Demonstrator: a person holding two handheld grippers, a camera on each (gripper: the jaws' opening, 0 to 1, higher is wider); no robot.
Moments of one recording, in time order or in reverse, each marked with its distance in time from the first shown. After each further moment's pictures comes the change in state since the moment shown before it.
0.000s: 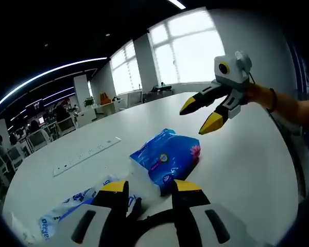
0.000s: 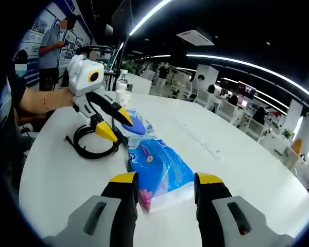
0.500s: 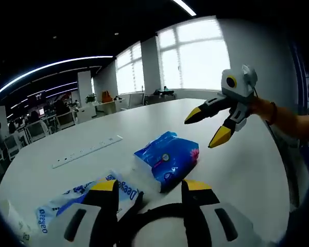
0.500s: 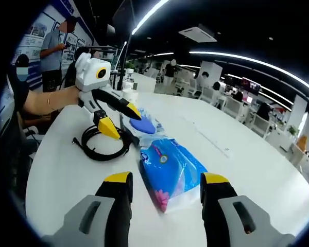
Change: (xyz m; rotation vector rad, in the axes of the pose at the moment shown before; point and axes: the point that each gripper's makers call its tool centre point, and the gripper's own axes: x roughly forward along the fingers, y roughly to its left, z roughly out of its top) left arm -0.012 0.004 -0.003 -0.081 -0.007 -0.029; right arm 0.002 0.019 0.000 0.013 0.020 0.049
